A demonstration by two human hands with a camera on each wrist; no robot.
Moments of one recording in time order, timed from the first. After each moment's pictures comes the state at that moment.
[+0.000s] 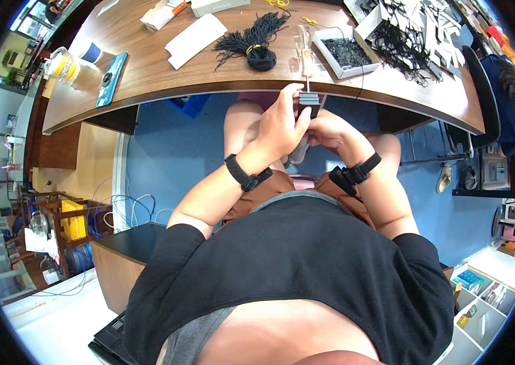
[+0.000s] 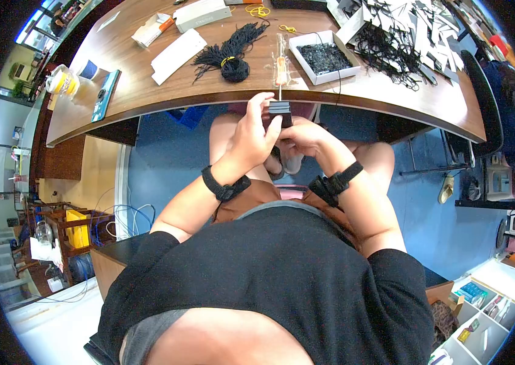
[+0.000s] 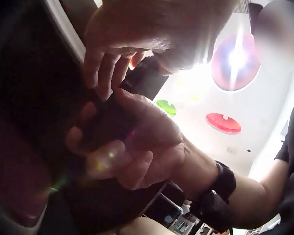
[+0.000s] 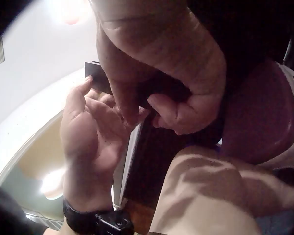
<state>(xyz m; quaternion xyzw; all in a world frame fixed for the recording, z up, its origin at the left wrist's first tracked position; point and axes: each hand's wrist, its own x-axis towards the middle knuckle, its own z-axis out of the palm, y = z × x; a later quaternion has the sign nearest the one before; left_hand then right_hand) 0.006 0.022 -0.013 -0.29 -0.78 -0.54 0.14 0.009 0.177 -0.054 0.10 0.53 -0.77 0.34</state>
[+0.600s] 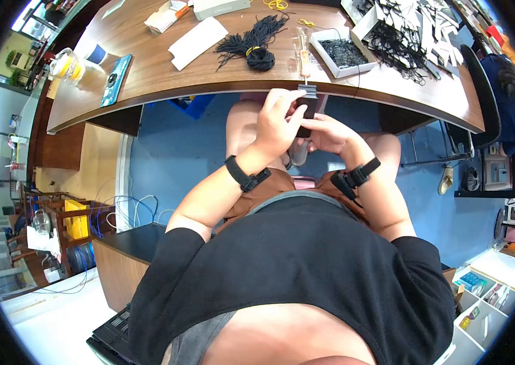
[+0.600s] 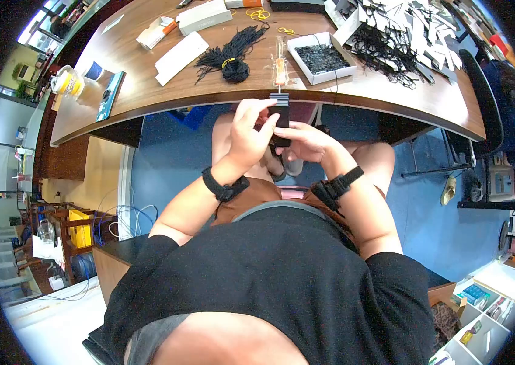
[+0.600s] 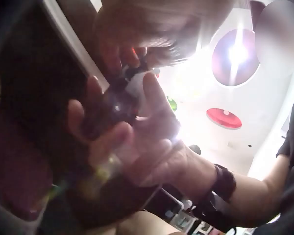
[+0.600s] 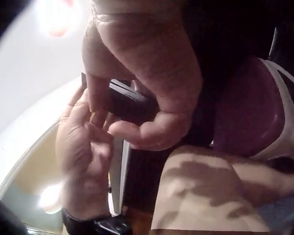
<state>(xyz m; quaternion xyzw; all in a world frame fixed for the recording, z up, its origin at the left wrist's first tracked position) 0.007 0.023 -0.014 -0.29 -0.75 -0.55 0.20 0.028 0.186 -0.048 0.04 0.43 -0.83 0.36</state>
